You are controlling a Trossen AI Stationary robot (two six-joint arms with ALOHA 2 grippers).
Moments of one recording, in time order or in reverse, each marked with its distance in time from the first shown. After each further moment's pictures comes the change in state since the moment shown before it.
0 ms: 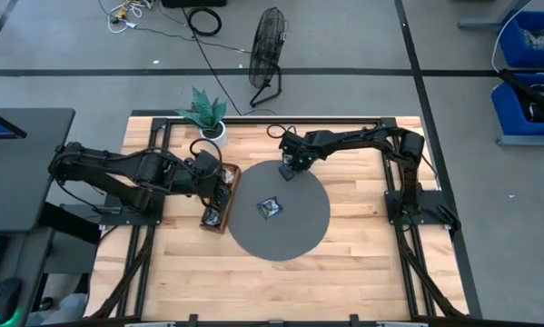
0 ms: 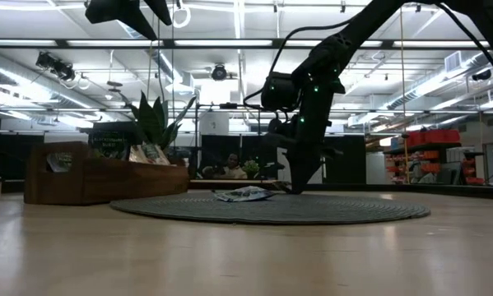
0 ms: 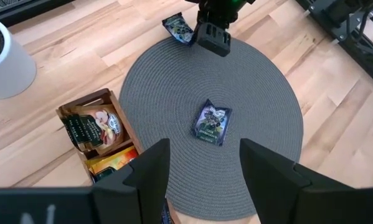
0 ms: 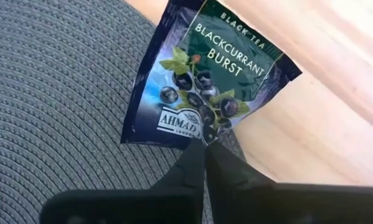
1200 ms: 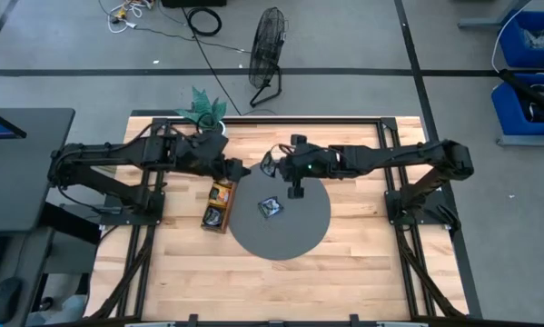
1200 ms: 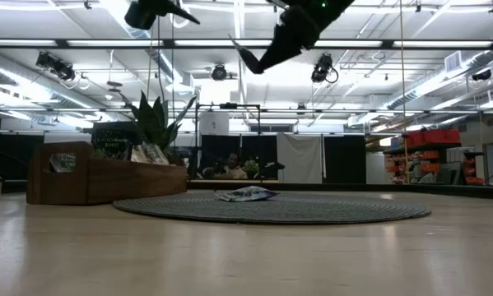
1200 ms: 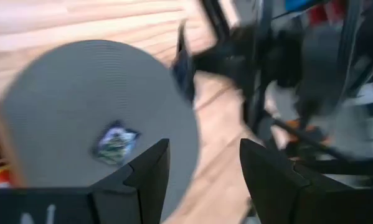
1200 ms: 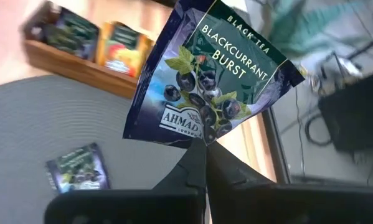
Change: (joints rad) left arm 0.223 0.000 0.000 0.327 0.316 -0.123; right arm 0.343 -0.410 -0.001 0.217 0.240 -0.827
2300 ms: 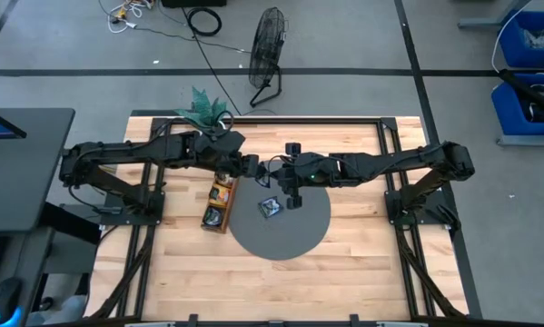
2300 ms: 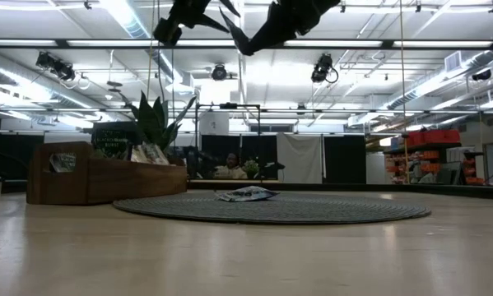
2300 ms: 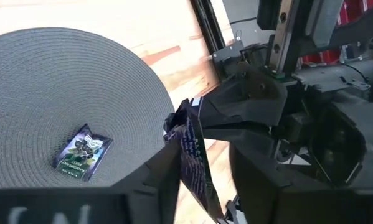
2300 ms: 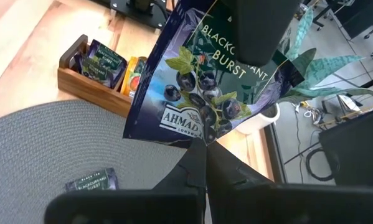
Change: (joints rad) left arm 0.070 0.120 0.000 0.172 0.136 -0.028; right arm 0.079 0.001 0.000 0.096 -0.007 -0.074
